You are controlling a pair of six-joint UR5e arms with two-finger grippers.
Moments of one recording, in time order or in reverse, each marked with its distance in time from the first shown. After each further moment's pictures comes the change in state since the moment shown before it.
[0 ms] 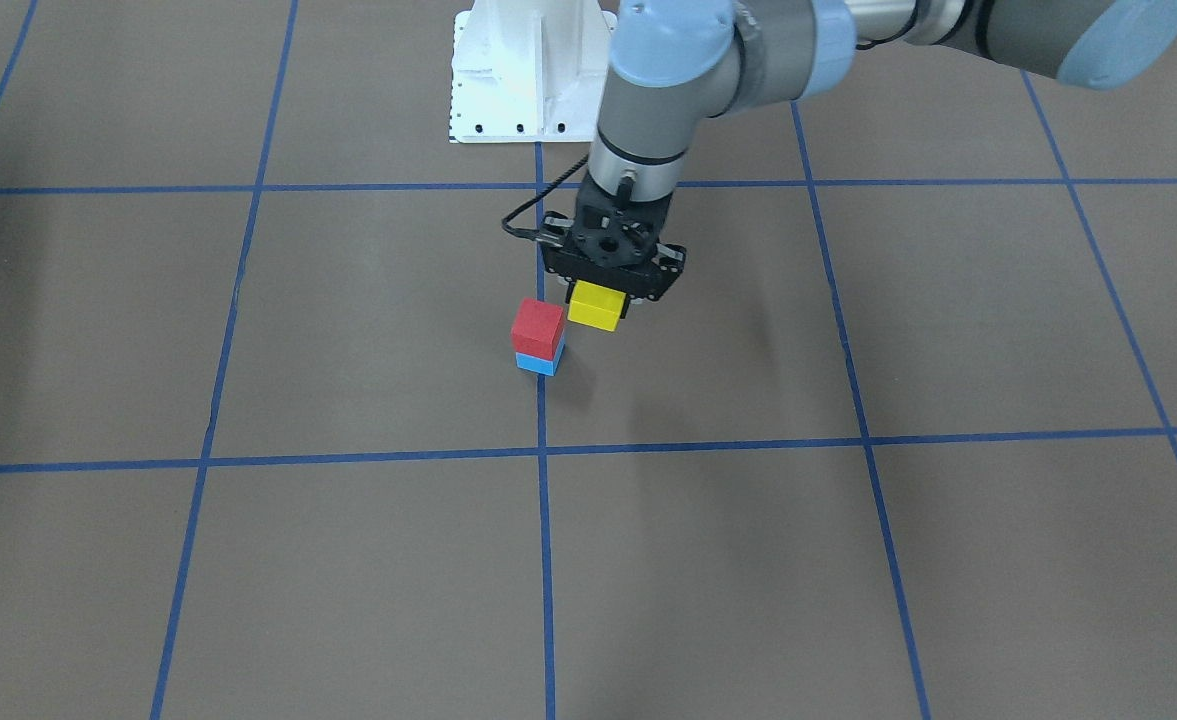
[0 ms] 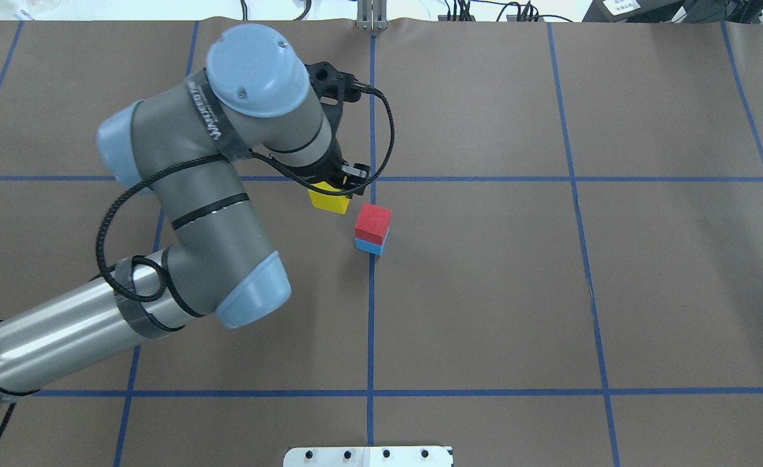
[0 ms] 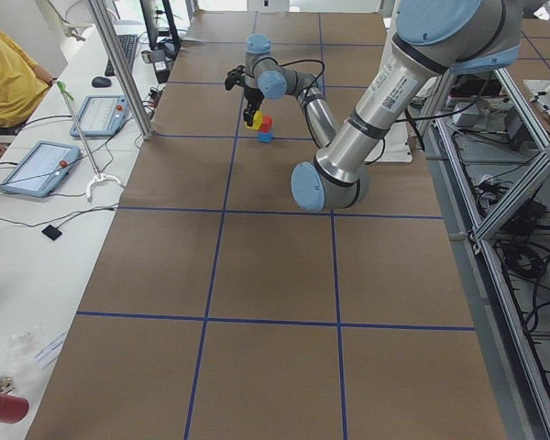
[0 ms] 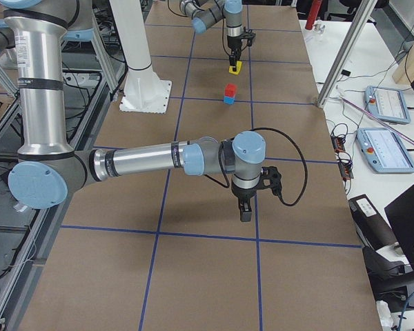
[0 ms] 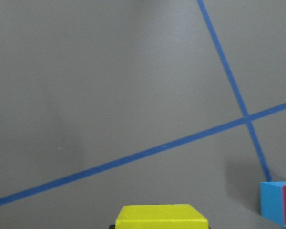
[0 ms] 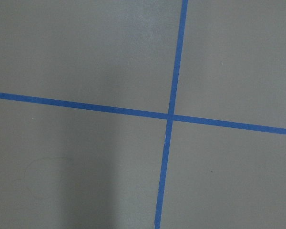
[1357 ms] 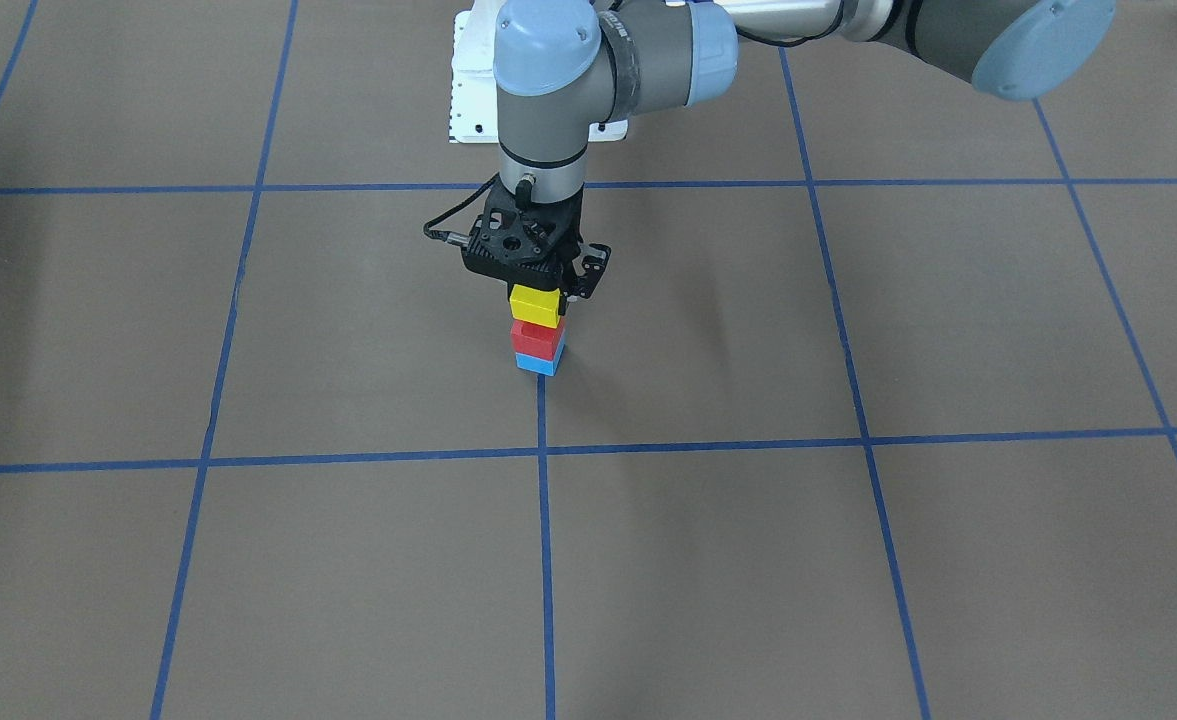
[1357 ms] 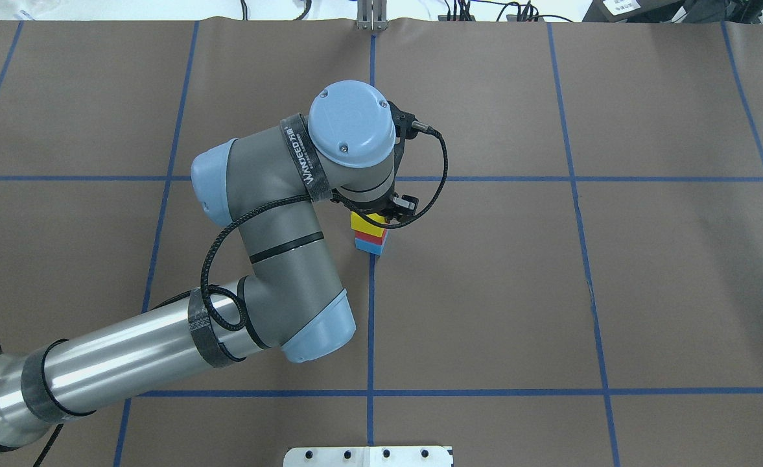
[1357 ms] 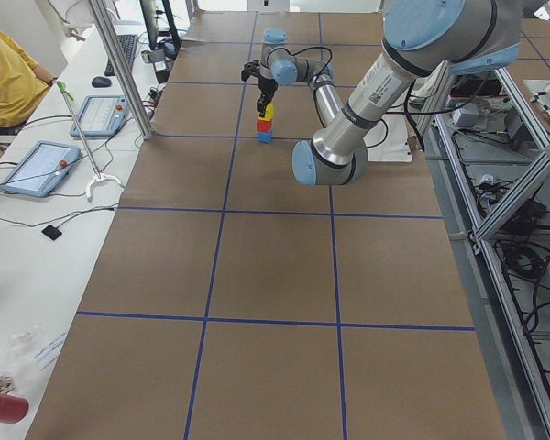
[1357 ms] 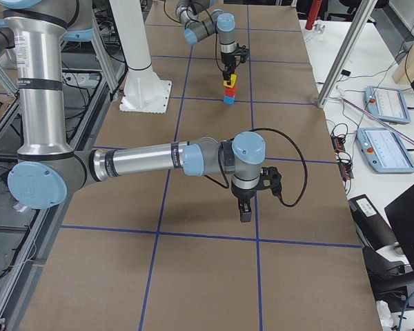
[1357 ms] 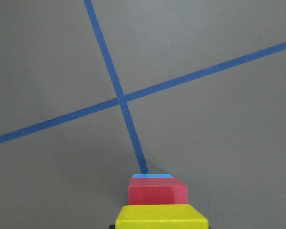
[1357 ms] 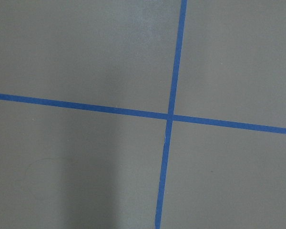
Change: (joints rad) left arm 0.073 -0.068 0.101 0.008 0.088 0.006; right arm 0.006 -0.001 0.000 0.000 0.004 0.000
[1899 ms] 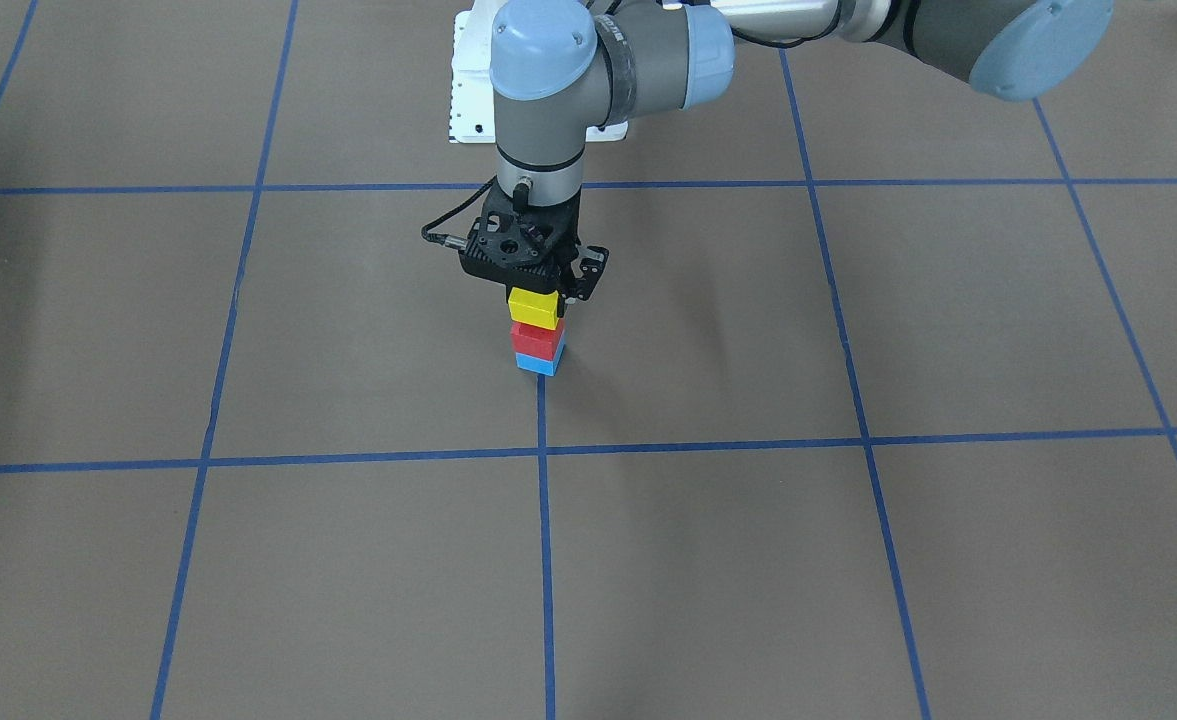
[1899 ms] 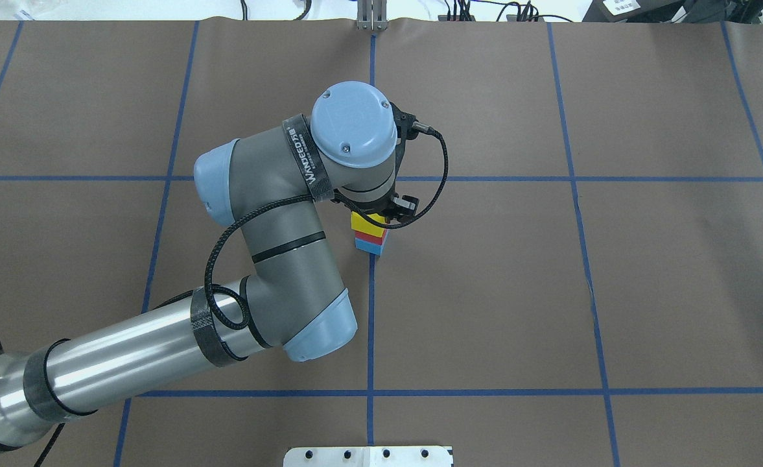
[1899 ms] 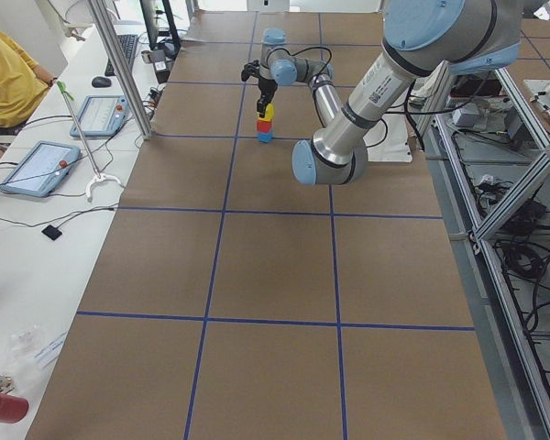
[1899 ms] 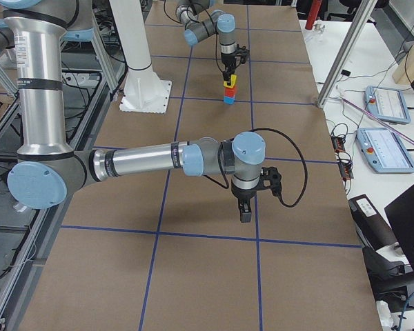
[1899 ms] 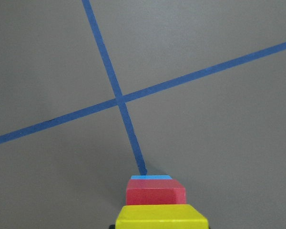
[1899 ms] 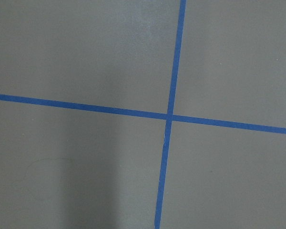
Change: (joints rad) left arm 0.000 -0.002 0.009 -0.002 0.000 0.000; right arm 0.002 0.000 0.000 0.000 0.000 -0.001
